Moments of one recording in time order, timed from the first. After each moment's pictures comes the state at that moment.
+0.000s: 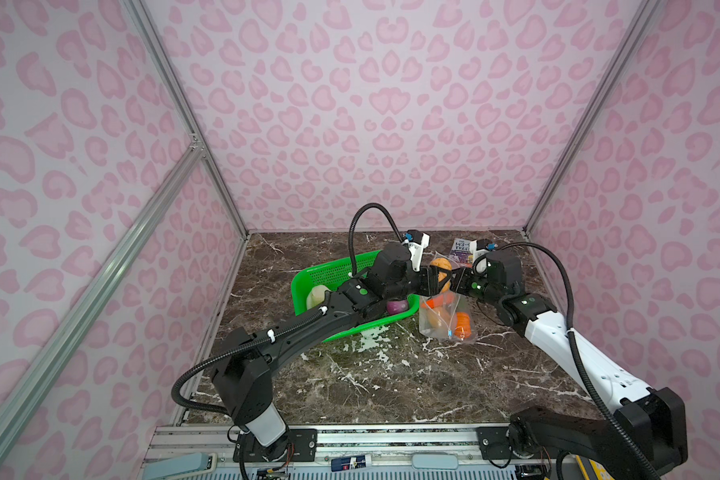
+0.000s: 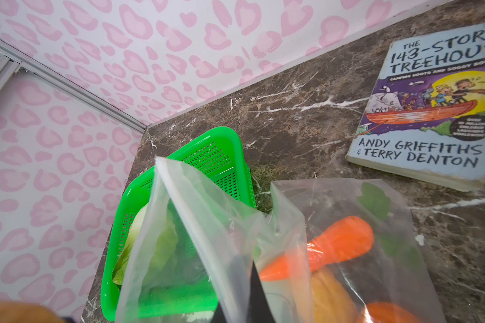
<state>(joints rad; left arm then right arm) -0.87 1.66 1.40 -0.07 0.19 -0.63 0.32 1.23 0.95 -0.25 -0.19 0.59</state>
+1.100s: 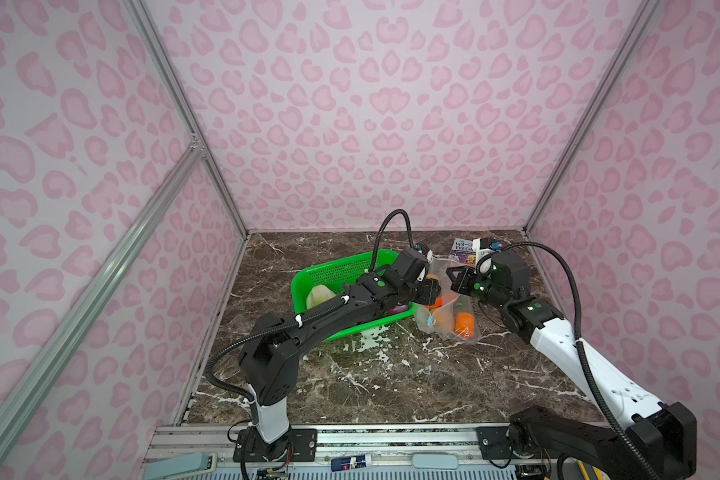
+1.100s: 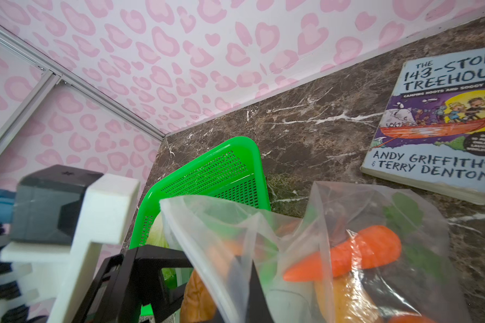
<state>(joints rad) -0.88 1.82 1.54 -0.41 0.05 -0.47 0.34 1.17 0.95 -0.22 -0.19 0.61</state>
